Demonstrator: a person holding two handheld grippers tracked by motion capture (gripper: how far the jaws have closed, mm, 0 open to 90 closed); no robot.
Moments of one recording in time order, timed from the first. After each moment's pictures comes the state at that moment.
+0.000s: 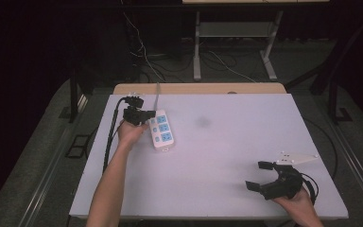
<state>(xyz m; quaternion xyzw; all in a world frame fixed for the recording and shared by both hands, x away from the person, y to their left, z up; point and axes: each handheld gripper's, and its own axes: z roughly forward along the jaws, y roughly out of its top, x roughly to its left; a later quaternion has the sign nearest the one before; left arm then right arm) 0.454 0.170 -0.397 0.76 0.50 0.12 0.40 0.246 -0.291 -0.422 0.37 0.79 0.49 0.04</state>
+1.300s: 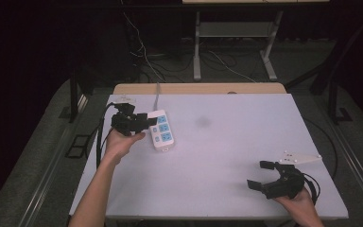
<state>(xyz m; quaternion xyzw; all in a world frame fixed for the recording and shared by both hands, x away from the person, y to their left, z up) 0.382 0.179 -0.351 0.76 0.45 0.11 0.45 0.245 -0.296 -0.422 0.38 0.78 0.49 0.04</state>
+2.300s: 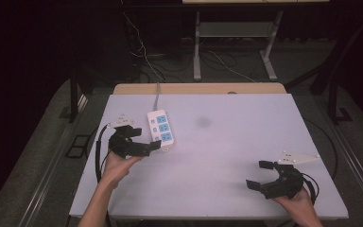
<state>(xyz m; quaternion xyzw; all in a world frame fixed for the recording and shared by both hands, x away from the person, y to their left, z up) 0.320 0.176 -0.366 0.76 0.41 0.09 0.49 0.245 -0.293 -0.422 0.37 0.78 0.49 0.04</state>
